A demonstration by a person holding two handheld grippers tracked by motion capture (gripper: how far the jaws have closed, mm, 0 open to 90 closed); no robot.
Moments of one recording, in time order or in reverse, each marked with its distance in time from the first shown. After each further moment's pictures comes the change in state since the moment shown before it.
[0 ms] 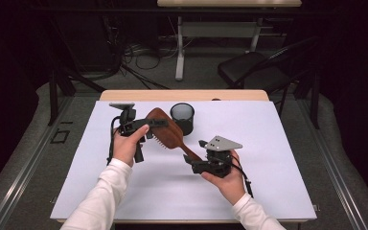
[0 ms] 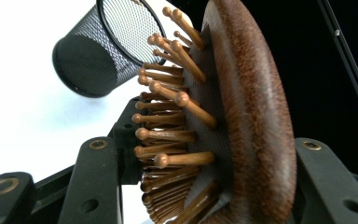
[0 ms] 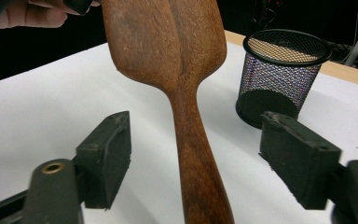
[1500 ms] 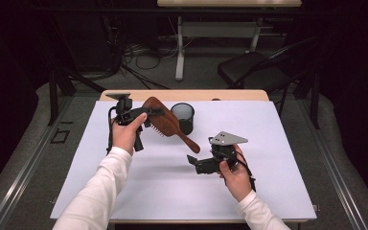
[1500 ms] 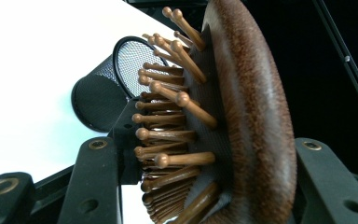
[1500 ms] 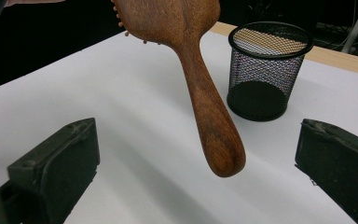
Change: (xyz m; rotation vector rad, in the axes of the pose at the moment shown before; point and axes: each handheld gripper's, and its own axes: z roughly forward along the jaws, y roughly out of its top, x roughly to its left) left arm -0.008 0.026 -0.003 -0.072 0.051 -0.005; right arm -0.011 0.009 -0.009 0.039 -0.012 0.055
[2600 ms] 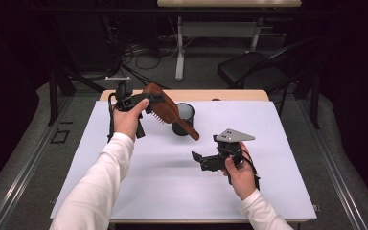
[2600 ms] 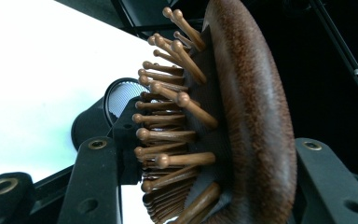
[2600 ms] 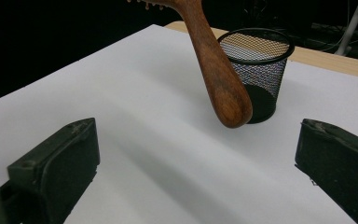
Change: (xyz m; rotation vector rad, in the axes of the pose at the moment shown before) left arm -0.030 0.030 0.000 -0.057 0.054 0.032; right arm -0.012 0.003 -0.009 -0.022 -0.003 0.037
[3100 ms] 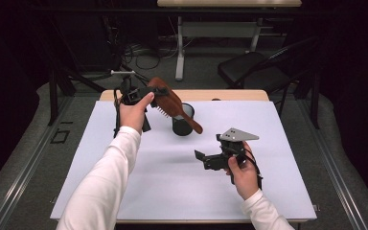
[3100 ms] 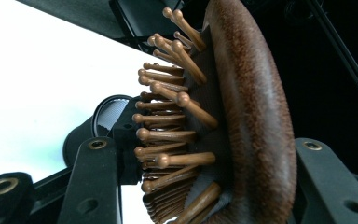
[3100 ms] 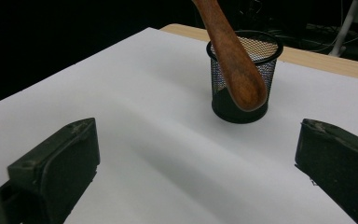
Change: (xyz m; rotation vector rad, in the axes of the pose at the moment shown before) left arm -0.013 0.009 0.013 -0.031 0.016 0.000; right arm -0.005 0.001 -0.006 -0.011 -0.014 0.009
